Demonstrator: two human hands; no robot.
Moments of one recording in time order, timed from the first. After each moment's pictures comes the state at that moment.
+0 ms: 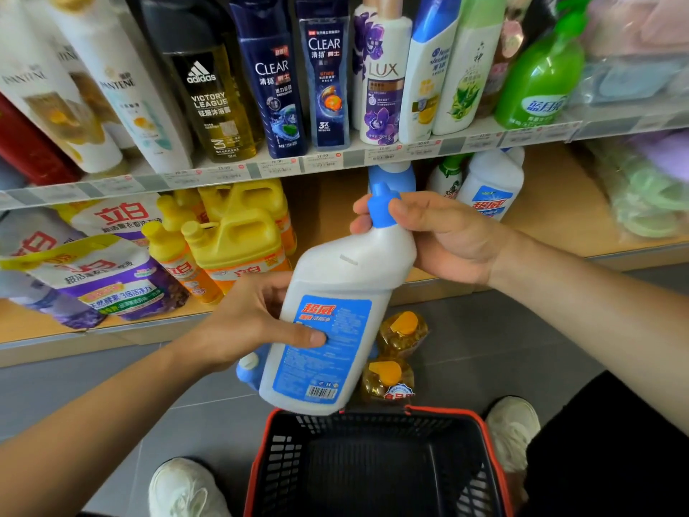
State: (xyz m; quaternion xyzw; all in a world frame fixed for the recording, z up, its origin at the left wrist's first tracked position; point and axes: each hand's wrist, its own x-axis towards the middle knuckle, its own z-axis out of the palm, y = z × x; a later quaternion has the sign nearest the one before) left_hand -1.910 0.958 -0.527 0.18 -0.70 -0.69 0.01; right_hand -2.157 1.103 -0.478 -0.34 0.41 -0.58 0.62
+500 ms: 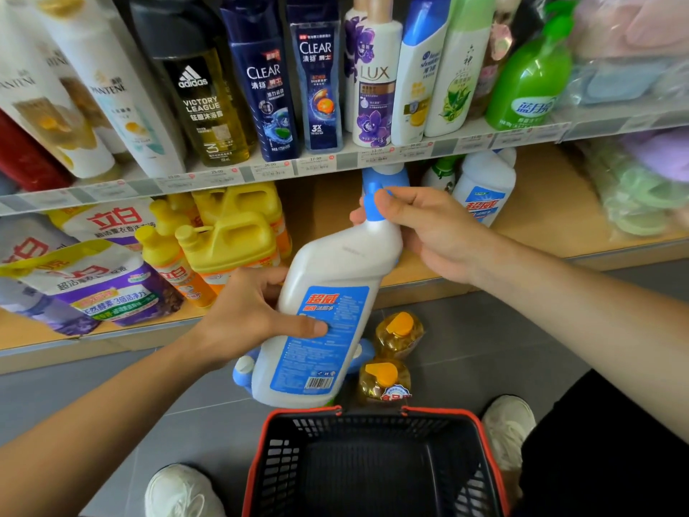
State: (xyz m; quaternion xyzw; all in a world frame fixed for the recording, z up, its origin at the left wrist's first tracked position) left_hand -1.919 0.962 -0.519 0.23 -0.74 -0.63 0.06; right_hand -2.153 1.094 -0.482 -0.31 0.59 -0.60 0.45
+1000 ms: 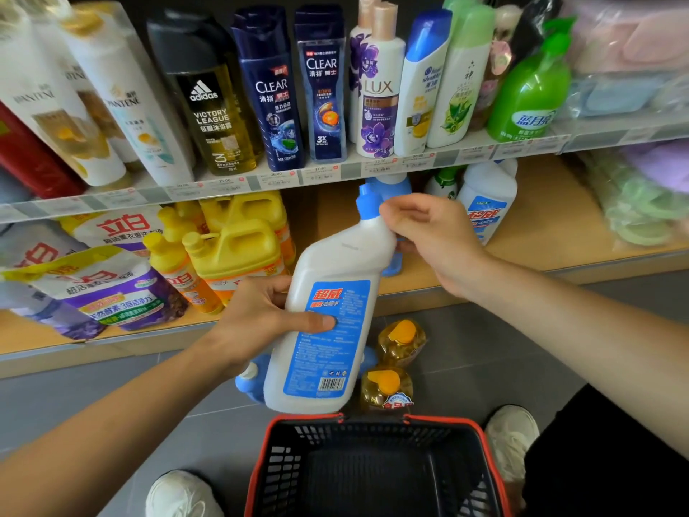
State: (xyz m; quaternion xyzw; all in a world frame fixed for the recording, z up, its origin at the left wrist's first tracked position) left_hand -1.926 0.969 -0.521 0.30 -0.67 -0.67 0.05; right_hand -2.153 1.093 -0.498 -0.28 0.68 -0.61 0.29
